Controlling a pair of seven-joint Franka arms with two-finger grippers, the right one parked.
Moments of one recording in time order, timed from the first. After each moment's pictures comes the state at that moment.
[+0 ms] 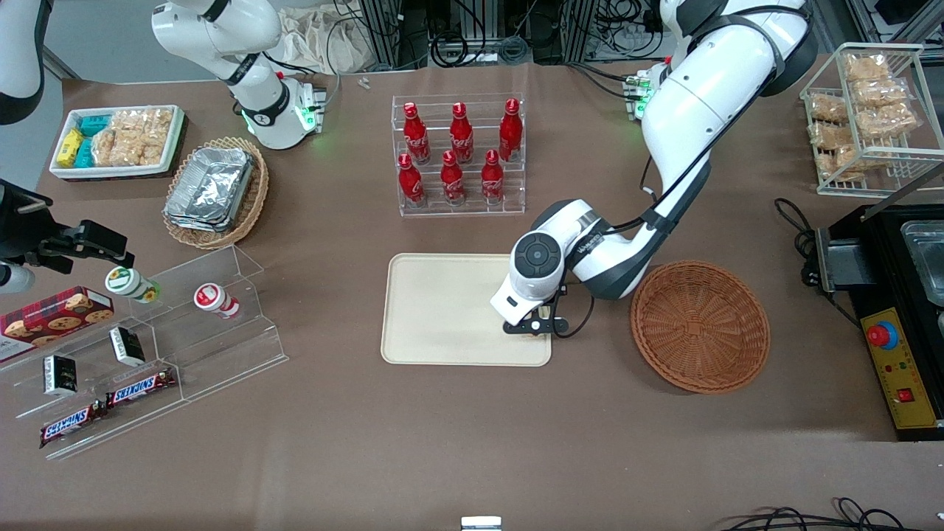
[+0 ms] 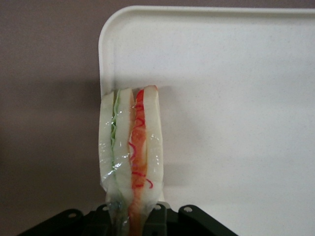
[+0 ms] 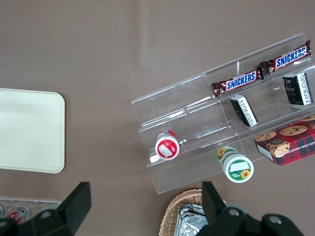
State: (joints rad) arm -0.22 0.78 -0.53 -1.54 0.39 2.10 -0.86
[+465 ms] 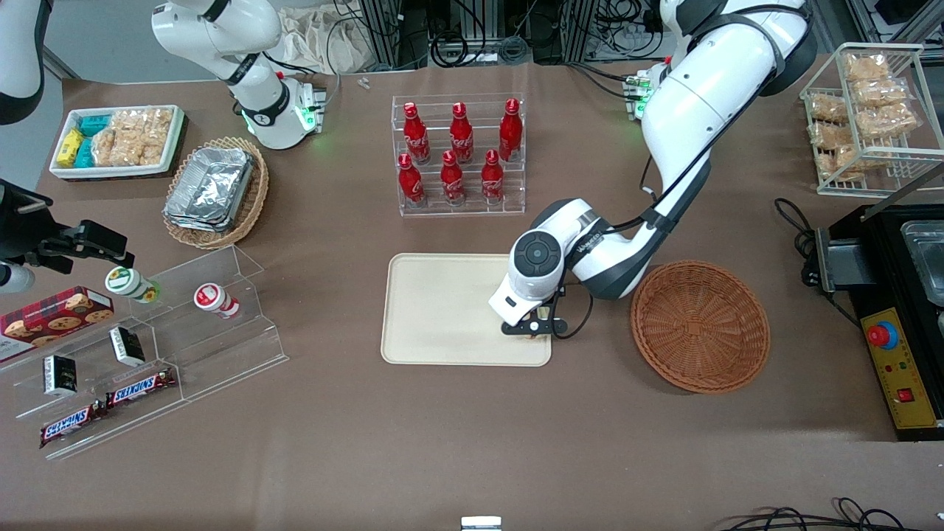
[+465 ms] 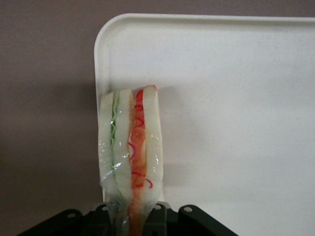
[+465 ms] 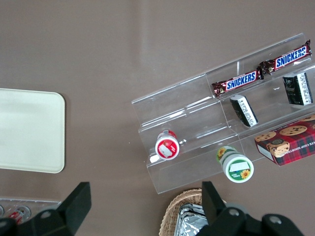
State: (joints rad) arm -0.23 0.78 -0.53 -1.54 0.39 2.10 -0.87
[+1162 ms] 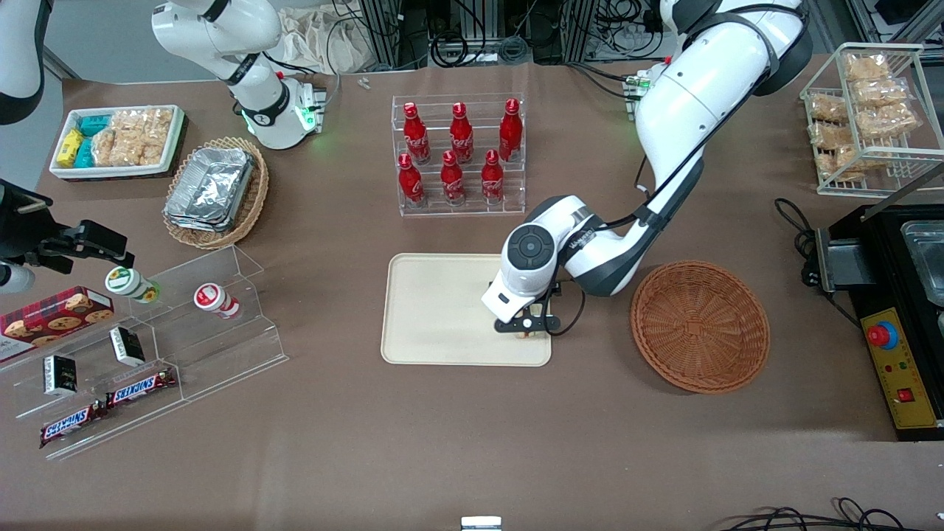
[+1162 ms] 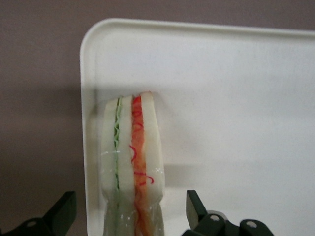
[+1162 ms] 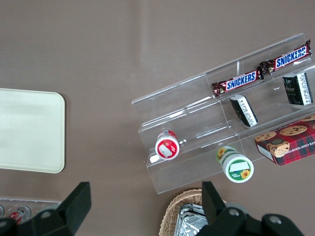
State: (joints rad) arm -0.24 0.78 -0.52 -1.52 0.39 2.14 -0.92
